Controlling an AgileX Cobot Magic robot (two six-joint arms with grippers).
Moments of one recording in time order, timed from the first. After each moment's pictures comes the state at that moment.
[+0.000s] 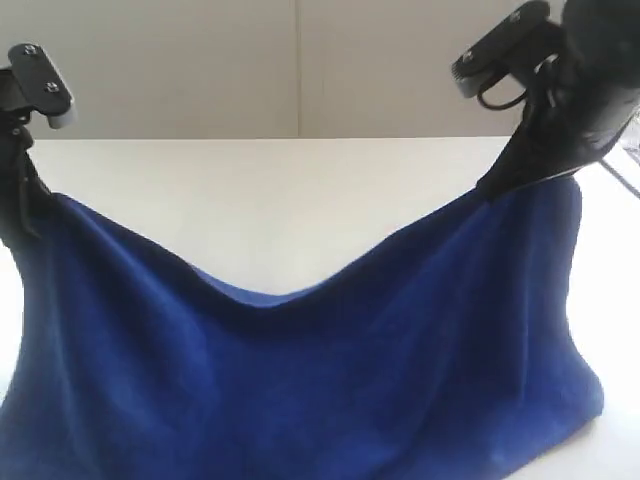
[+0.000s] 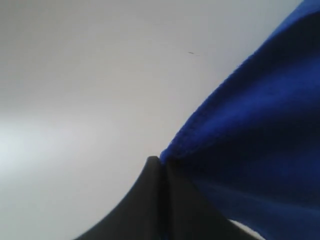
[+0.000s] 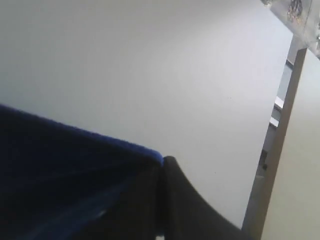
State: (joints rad) left arm -0.17 1.47 -1.14 -0.07 0.78 0.89; right arm 0.26 1.56 -1.27 -0.57 0.92 0.11
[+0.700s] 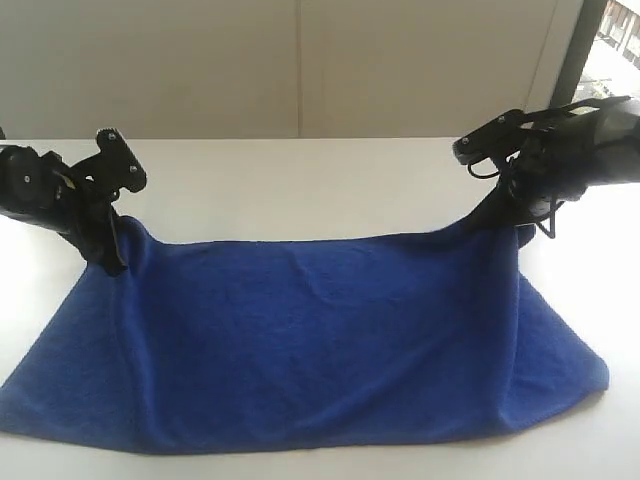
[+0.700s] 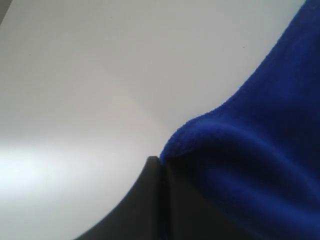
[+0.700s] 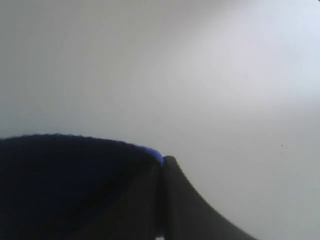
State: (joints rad) left arm -0.17 1.93 -1.14 -0.06 0.10 0.89; right arm 0.05 2.04 -1.30 -0.99 0.42 0.65
